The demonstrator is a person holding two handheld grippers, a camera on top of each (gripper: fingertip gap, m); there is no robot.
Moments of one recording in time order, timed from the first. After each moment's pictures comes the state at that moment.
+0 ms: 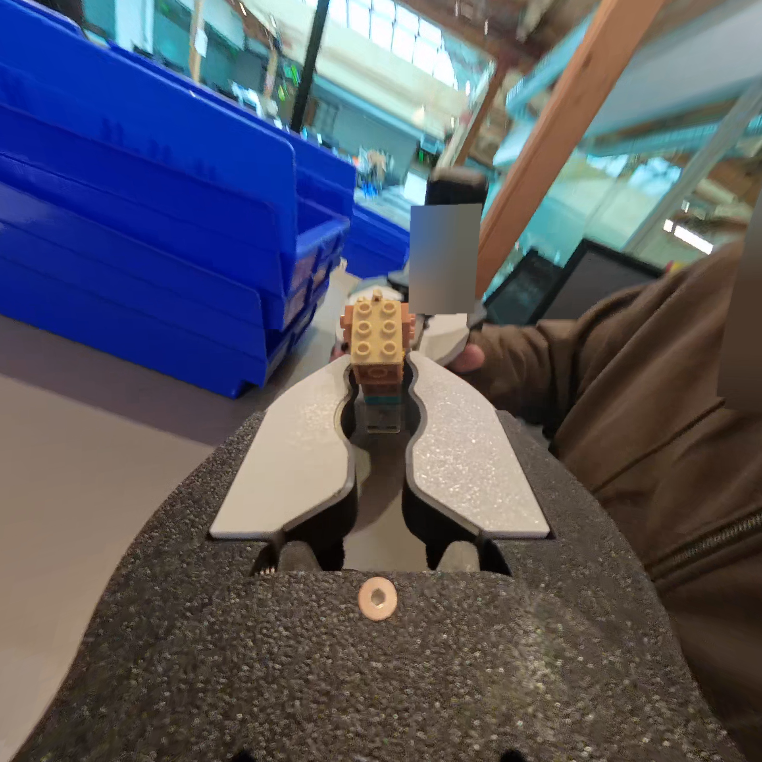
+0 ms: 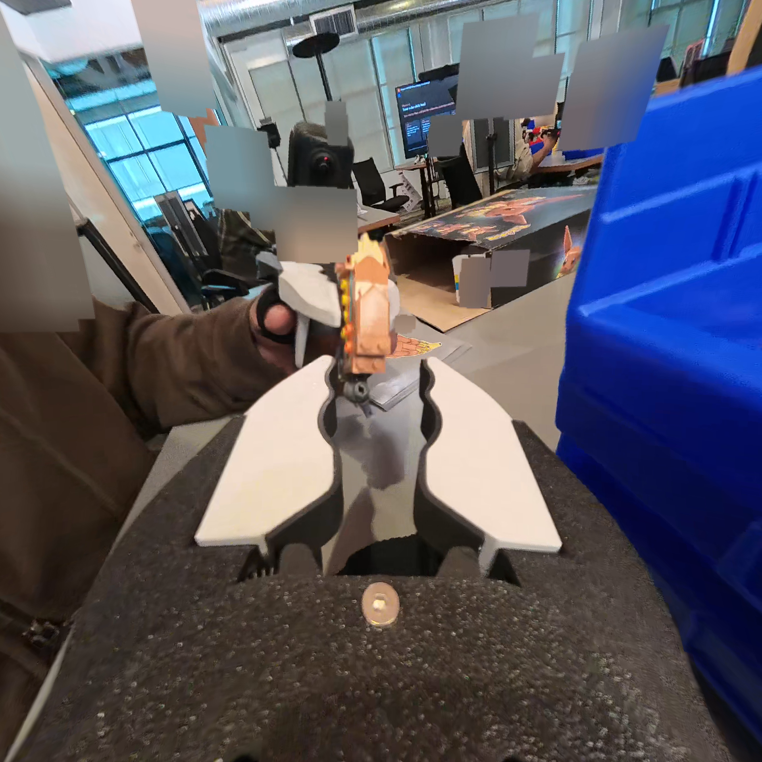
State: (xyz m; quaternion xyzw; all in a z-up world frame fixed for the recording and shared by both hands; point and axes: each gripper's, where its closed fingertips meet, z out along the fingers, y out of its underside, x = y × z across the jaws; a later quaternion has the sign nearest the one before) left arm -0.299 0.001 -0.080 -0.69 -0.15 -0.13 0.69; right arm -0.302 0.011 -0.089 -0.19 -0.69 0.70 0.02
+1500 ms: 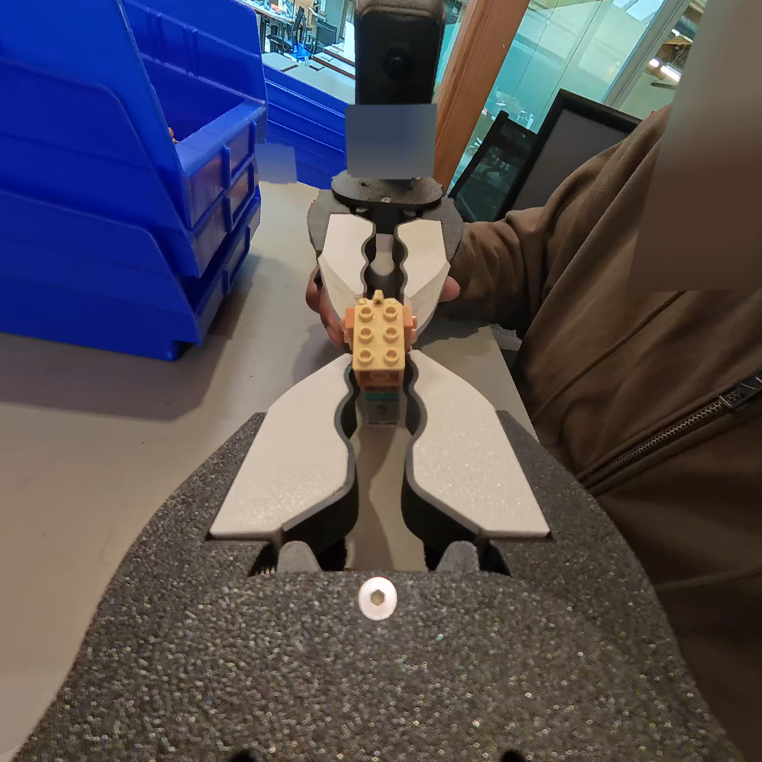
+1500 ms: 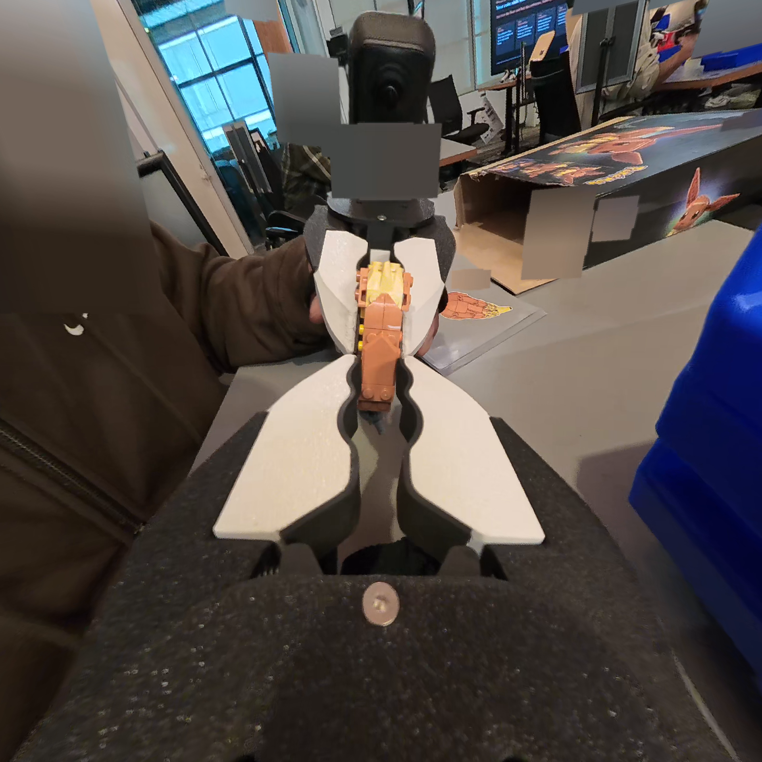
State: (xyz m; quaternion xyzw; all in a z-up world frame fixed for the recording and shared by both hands) left arm -0.264 0.005 -0.105 -0.77 -0.06 -0.16 0.61; right arm -0.268 0.003 -0.098 -0.13 -0.74 0.66 -0.05
